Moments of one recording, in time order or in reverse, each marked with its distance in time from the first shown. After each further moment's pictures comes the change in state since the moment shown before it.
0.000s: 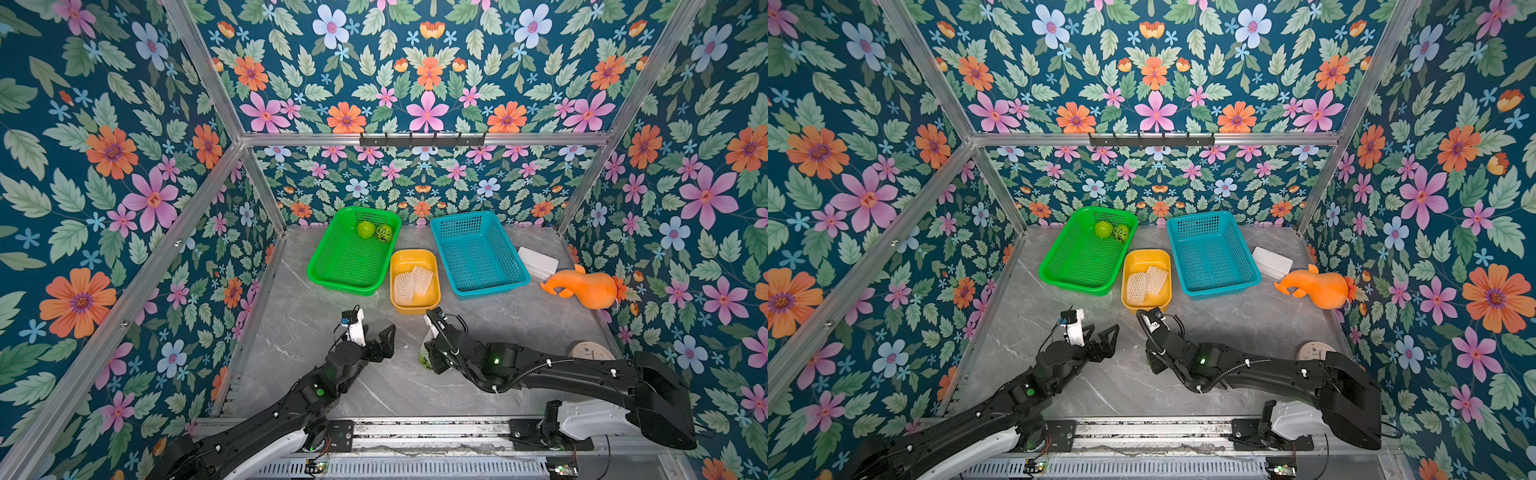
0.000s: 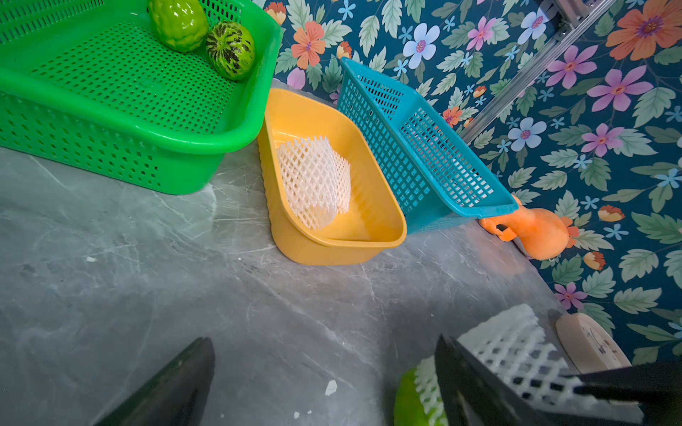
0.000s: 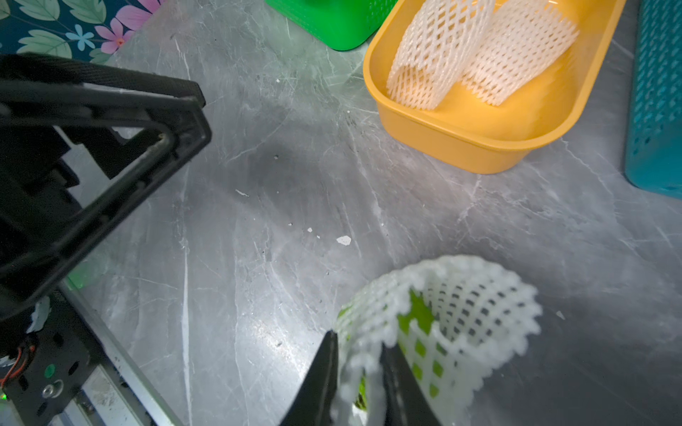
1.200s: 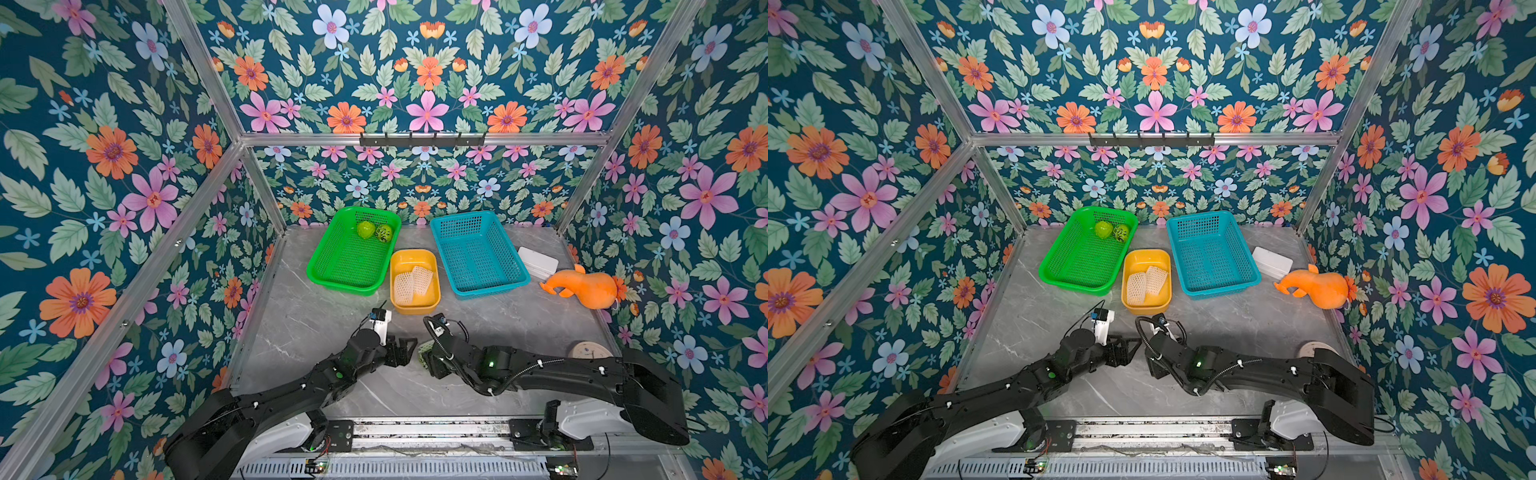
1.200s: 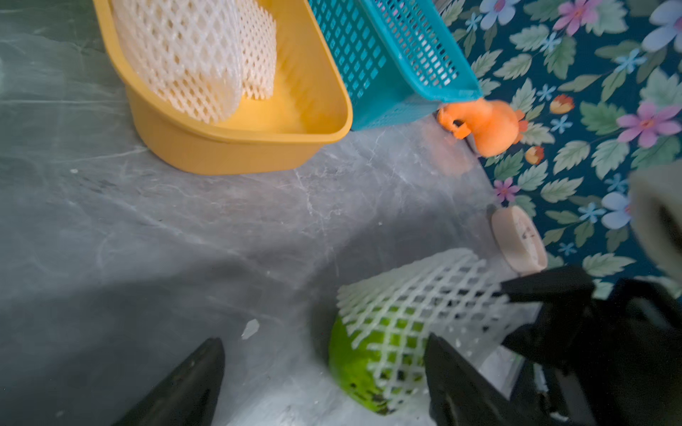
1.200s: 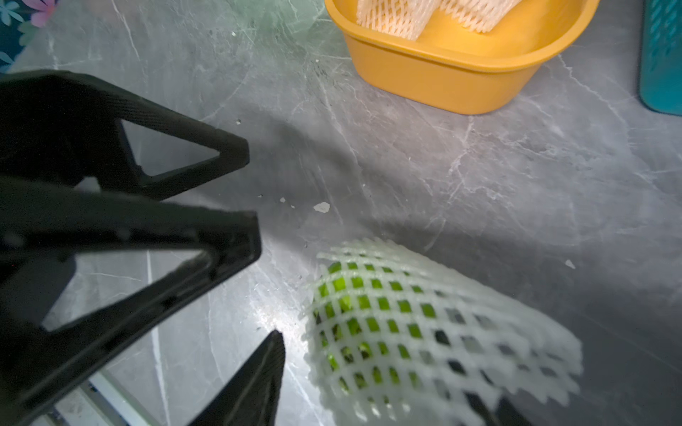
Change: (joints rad) left arm -0.002 0.349 0.118 0.086 0.360 -0.102; right arm 0.013 0.021 -0.036 -0.020 0.002 0.107
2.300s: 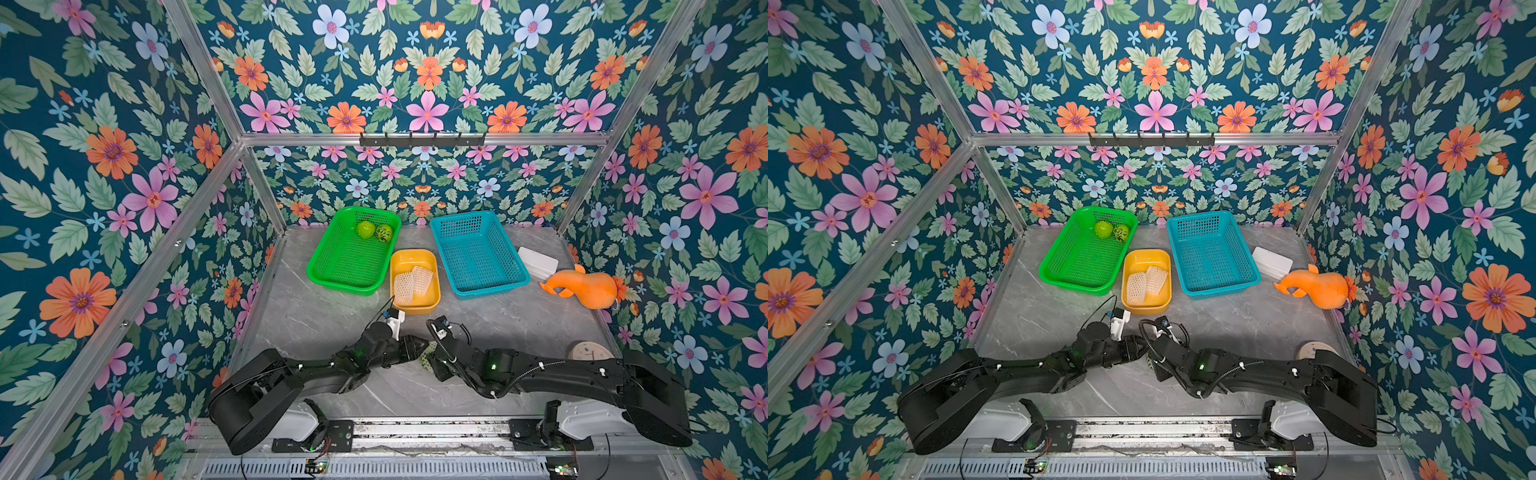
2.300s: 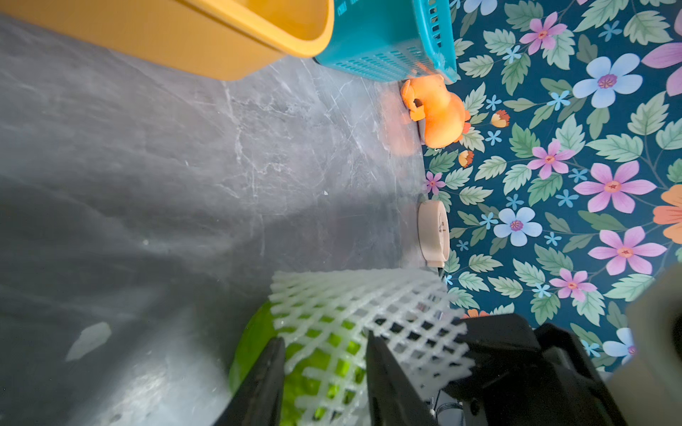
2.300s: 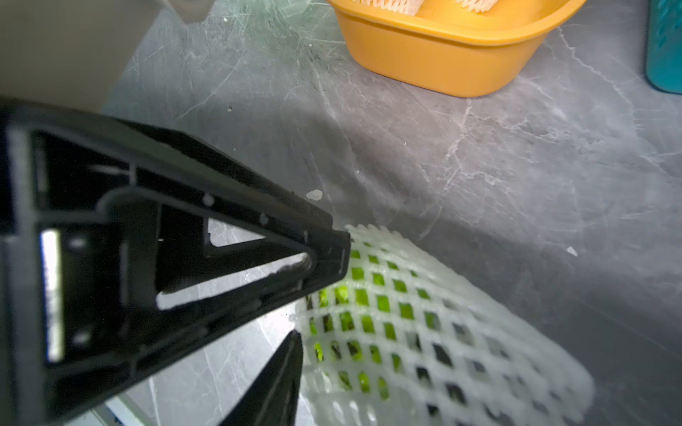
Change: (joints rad) left arm 0.003 0.309 0.050 0.254 0.255 -0.290; right arm 0.000 0.003 -0.034 0.023 -0.003 0.000
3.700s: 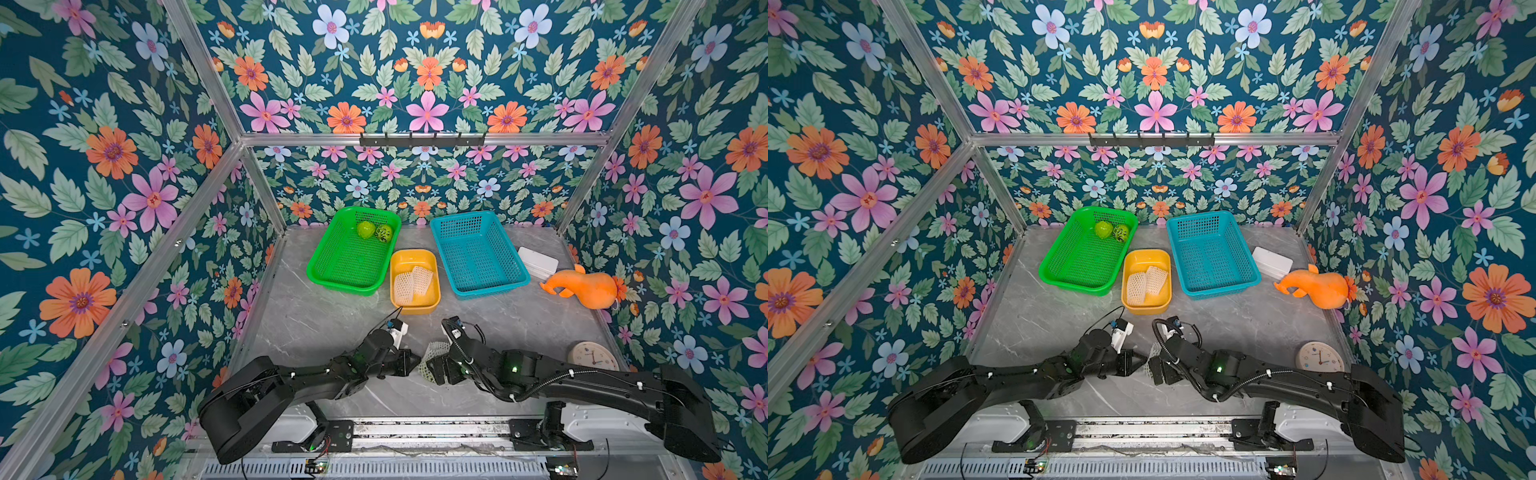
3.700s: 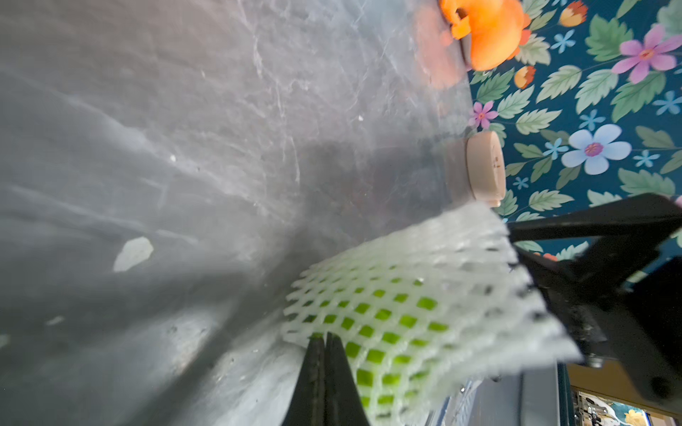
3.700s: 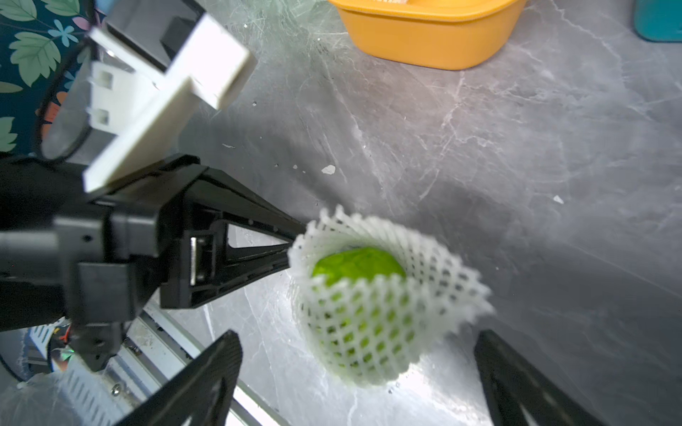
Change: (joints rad) left arm -0.051 -0.054 -0.034 -0.188 0.009 0.177; right arm 0.000 -0.194 -0.013 -0.164 -0.084 0.106
